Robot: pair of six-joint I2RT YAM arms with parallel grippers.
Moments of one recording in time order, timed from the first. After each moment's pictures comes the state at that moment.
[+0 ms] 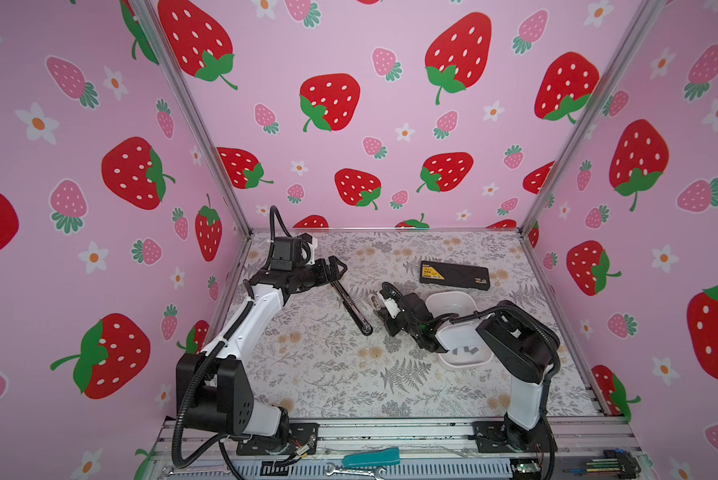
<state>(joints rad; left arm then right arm) -0.13 1.44 1.16 -0.46 0.45 -0.42 0.87 1.91 0.84 0.54 -0.01 0.02</state>
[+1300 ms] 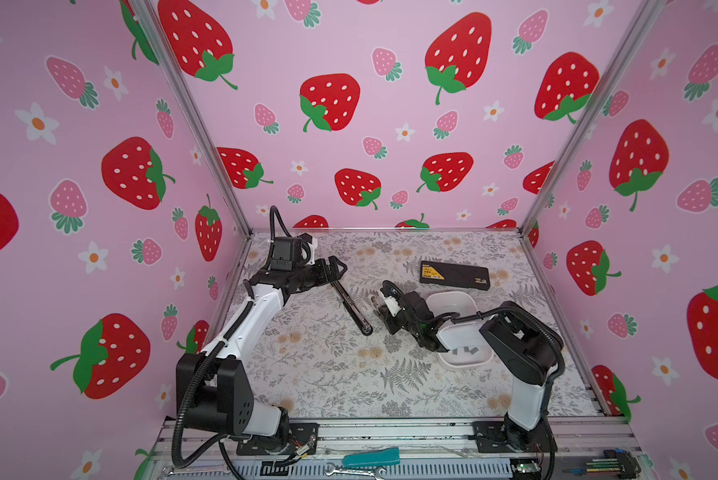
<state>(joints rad) -0.13 1.44 1.16 -0.46 0.45 -0.42 0.87 1.89 0.84 0.53 0.01 0.02</state>
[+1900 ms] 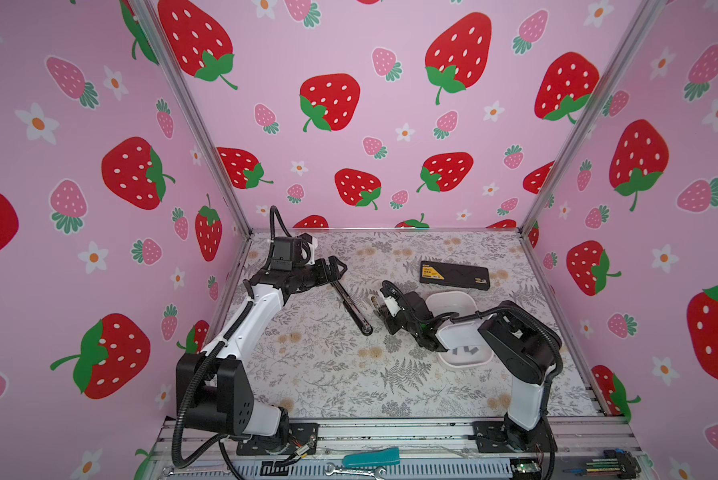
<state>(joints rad) -0.13 1.44 1.16 -0.46 0.45 -0.42 0.87 1.91 0.85 0.53 0.01 0.02</state>
